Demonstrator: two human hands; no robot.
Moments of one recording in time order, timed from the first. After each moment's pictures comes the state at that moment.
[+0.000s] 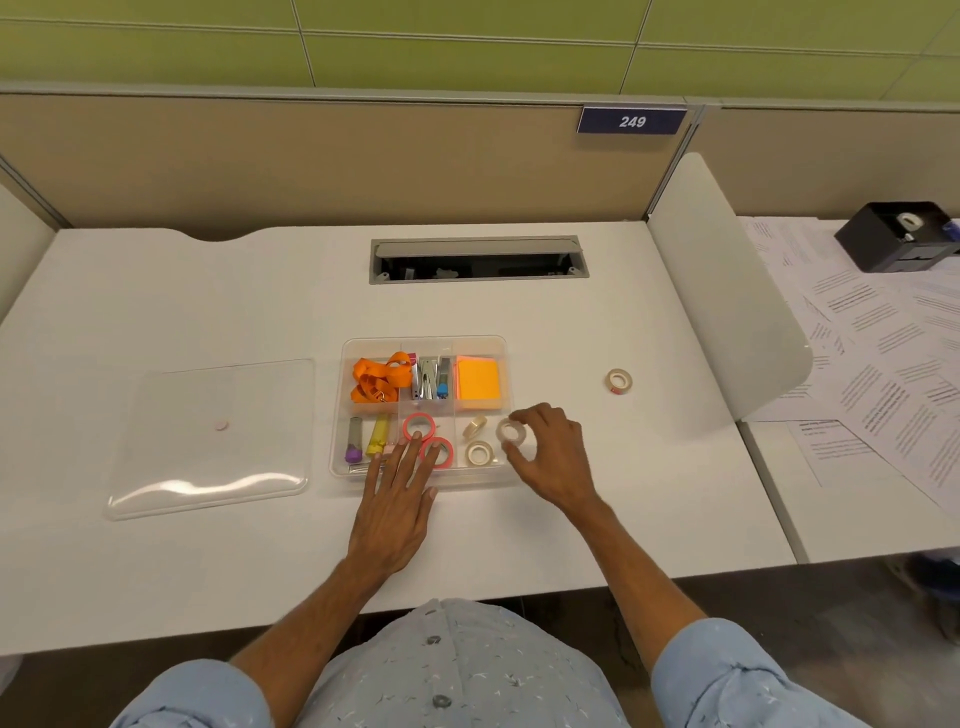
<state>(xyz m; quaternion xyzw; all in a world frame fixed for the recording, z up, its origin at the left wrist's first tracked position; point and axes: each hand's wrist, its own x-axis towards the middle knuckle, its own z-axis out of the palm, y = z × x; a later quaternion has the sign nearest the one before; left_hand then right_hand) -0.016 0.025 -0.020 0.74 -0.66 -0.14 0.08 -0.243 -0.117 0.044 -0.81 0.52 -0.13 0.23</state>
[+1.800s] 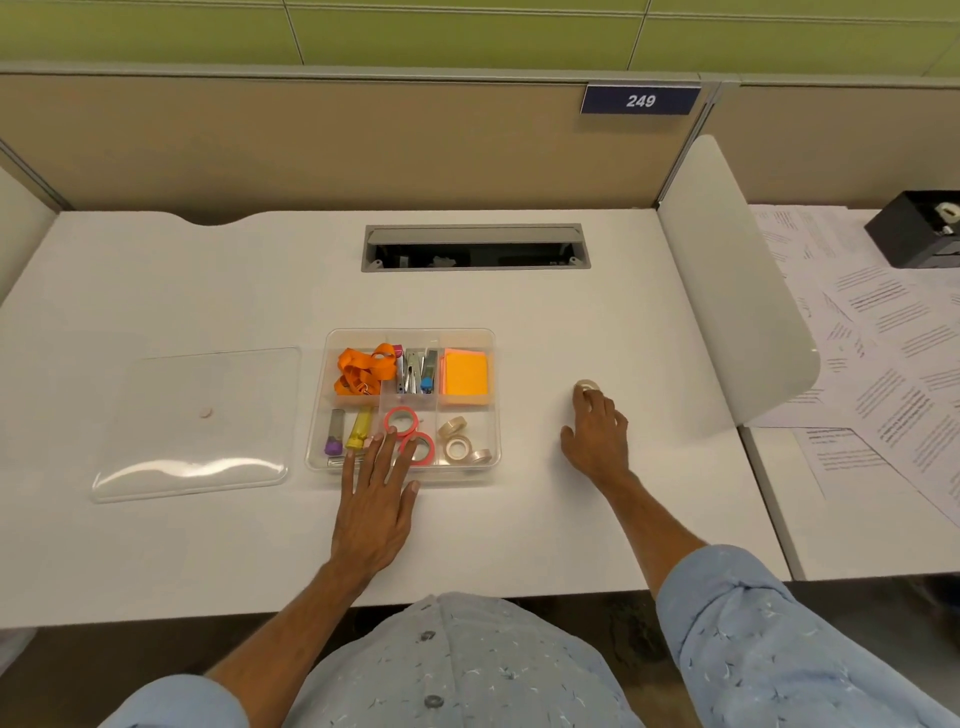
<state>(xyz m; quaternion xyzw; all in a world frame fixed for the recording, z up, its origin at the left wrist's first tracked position) -0.036 0.020 -0.029 0.78 -0.60 -0.11 0.10 -0.309 -0.188 0.029 -0.79 0.60 0.08 0.13</state>
